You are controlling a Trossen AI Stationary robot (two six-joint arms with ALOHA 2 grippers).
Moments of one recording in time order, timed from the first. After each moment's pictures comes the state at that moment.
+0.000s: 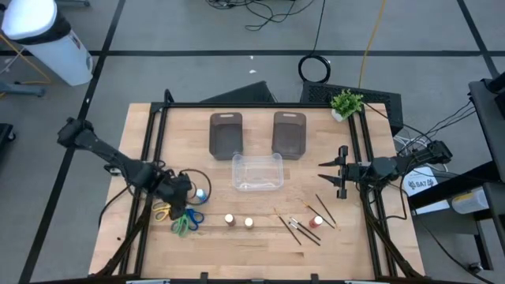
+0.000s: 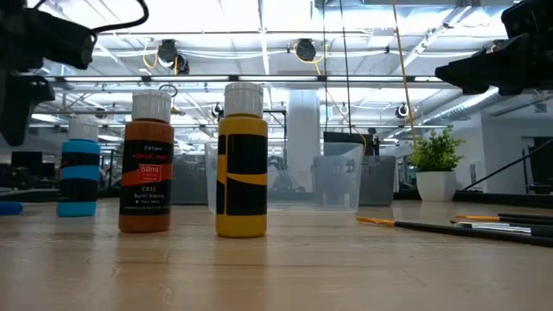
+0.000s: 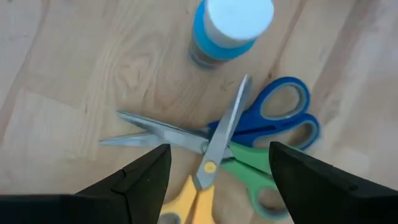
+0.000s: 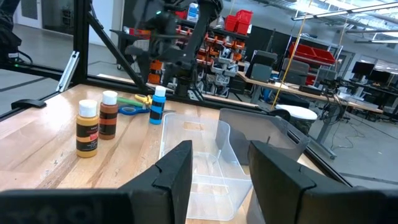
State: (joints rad) left arm -0.53 1.11 0.71 -0.92 -0.07 -0.94; right arm 0.34 0.07 0.02 0.09 0.42 -0.22
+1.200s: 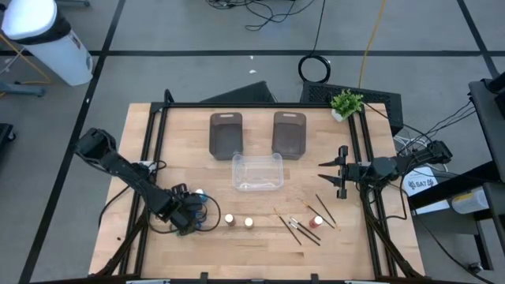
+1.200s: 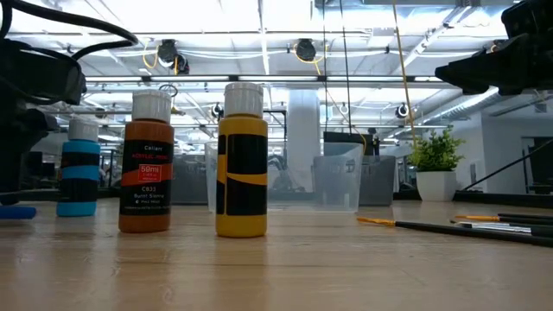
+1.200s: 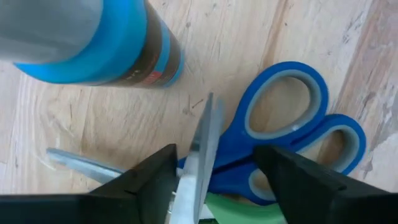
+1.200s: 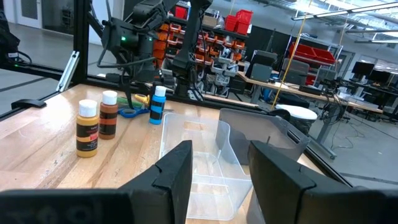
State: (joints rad) left arm -0.67 1.47 0.71 -0.72 -0.18 -0.92; right arm 0.34 0.07 0.01 0.09 0.42 -0.22
